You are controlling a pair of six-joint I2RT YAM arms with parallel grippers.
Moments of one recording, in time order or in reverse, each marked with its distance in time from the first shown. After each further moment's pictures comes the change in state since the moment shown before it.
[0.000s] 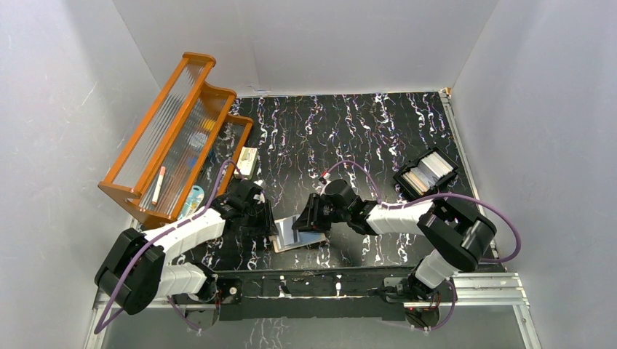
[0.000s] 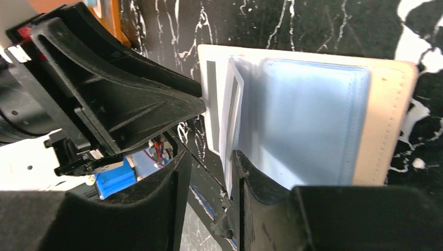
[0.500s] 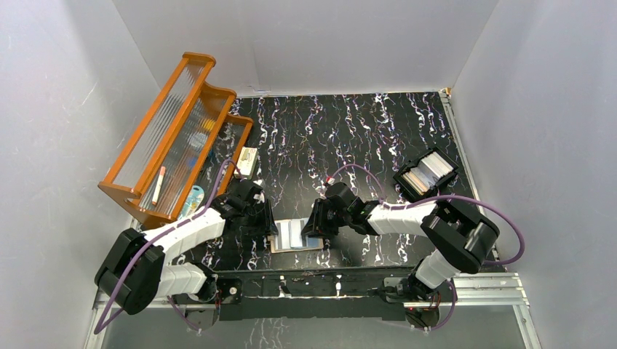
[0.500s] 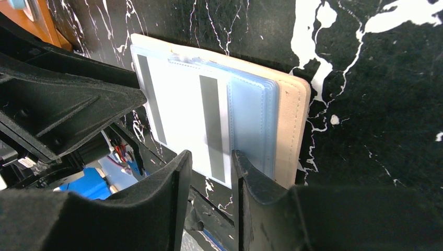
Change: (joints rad) left arm 0.000 0.000 0.010 -0.019 -0.021 0.004; right arm 0.000 -0.017 0.000 -0.175 0.063 -0.034
